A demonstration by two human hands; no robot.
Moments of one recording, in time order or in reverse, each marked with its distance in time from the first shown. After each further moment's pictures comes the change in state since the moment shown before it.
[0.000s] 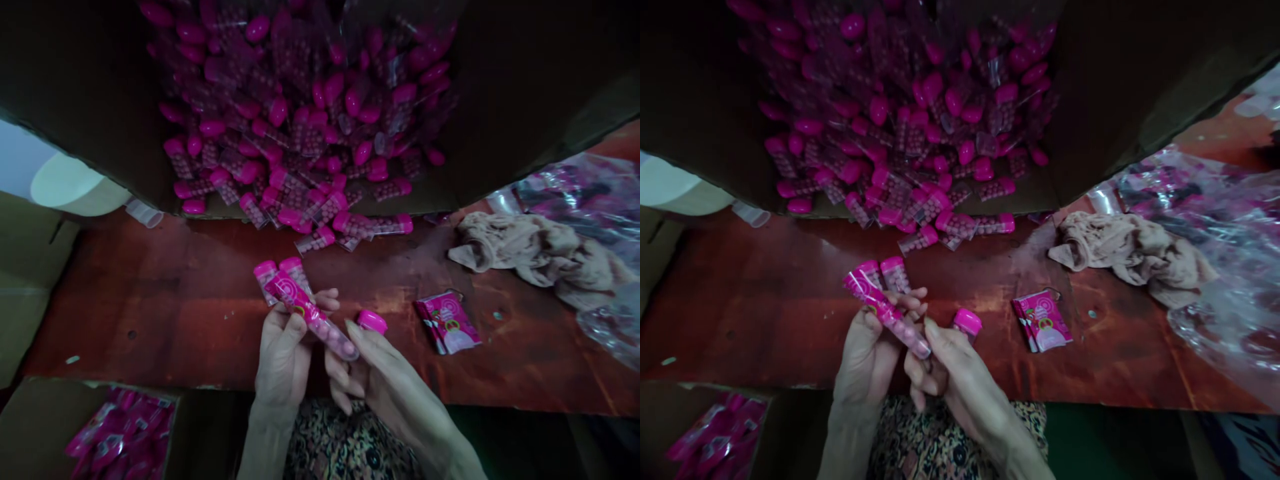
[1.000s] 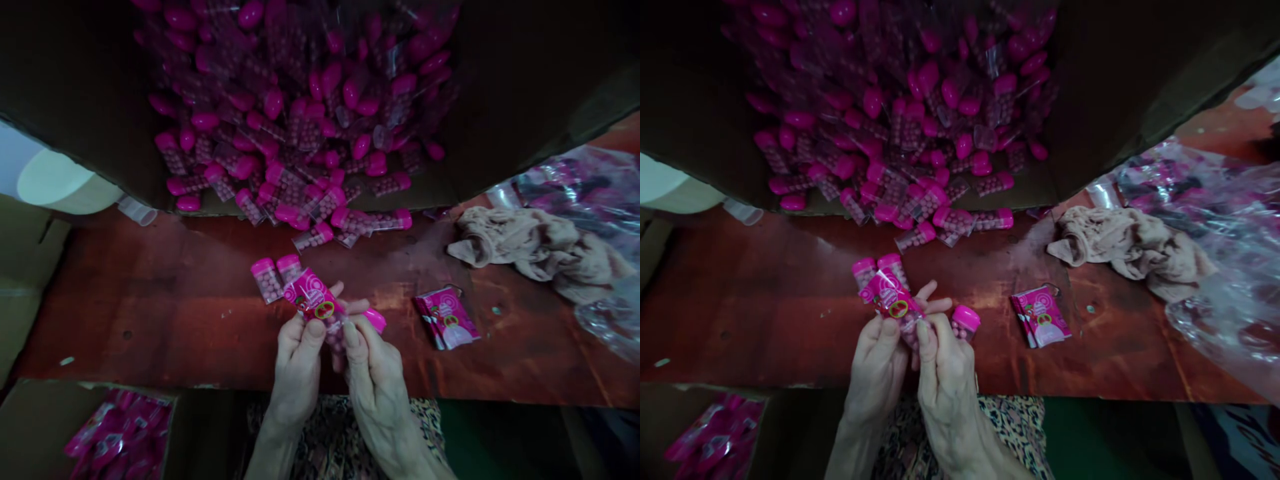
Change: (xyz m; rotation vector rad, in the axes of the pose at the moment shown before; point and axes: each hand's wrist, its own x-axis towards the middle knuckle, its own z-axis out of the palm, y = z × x) left_hand -0.010 -0.017 0.001 0.074 -0.134 -0.076; right_hand 0.002 0.019 0.007 -0.993 0.503 -0.605
